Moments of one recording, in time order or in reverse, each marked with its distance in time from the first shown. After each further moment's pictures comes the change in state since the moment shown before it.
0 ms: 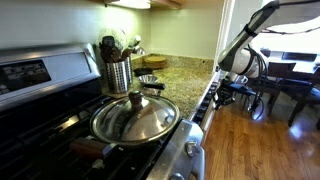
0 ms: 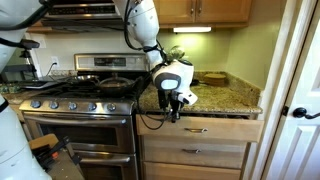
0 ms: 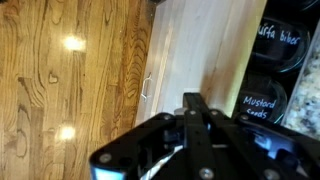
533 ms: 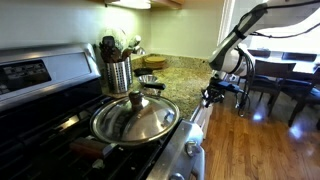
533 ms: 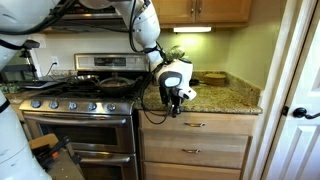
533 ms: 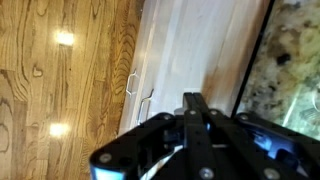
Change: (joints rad) arm 0.049 0.073 -0.003 0.145 -0.058 -0.046 0.075
